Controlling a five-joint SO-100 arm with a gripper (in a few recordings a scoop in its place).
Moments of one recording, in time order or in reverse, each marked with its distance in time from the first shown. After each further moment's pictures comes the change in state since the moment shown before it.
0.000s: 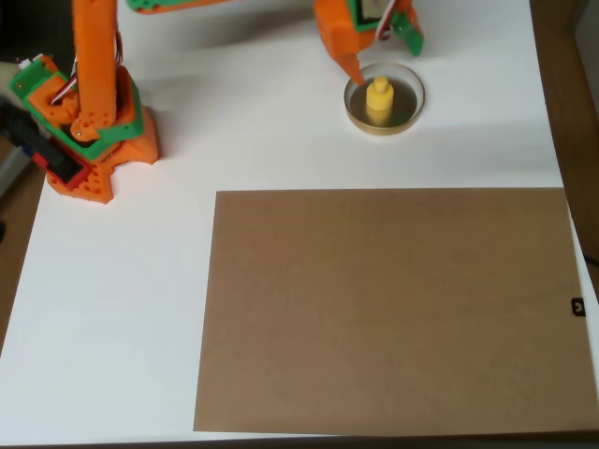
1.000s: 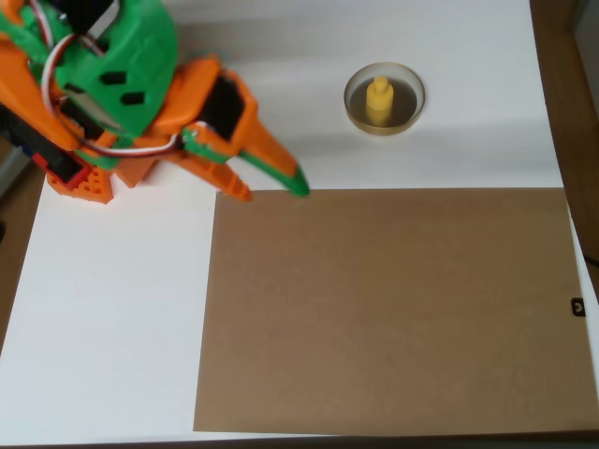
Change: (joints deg) arm 45.3 60.7 43.7 -7.6 -3.3
